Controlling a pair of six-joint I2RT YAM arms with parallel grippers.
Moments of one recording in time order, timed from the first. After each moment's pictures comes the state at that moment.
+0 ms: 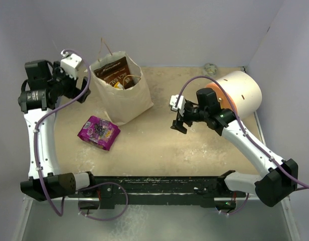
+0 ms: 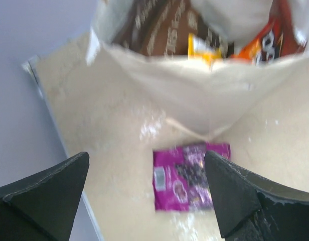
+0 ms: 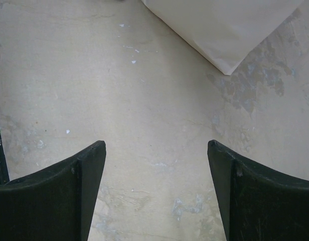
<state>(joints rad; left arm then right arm) 0.18 1.29 1.65 -0.91 0.49 0.49 0.50 1.21 1.05 -0.50 -0.56 -0.64</state>
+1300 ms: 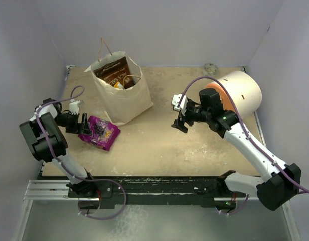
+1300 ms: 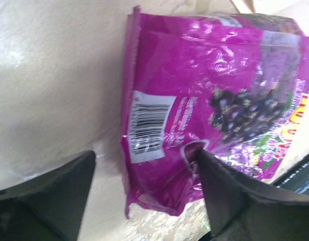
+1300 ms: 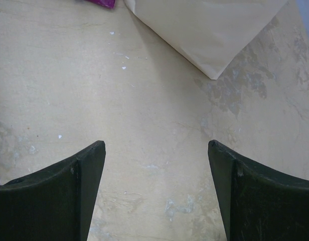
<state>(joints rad) 0.51 1.77 1.13 -0.90 0.59 0.70 0.49 1.17 1.04 -0.46 -0.54 -0.64</state>
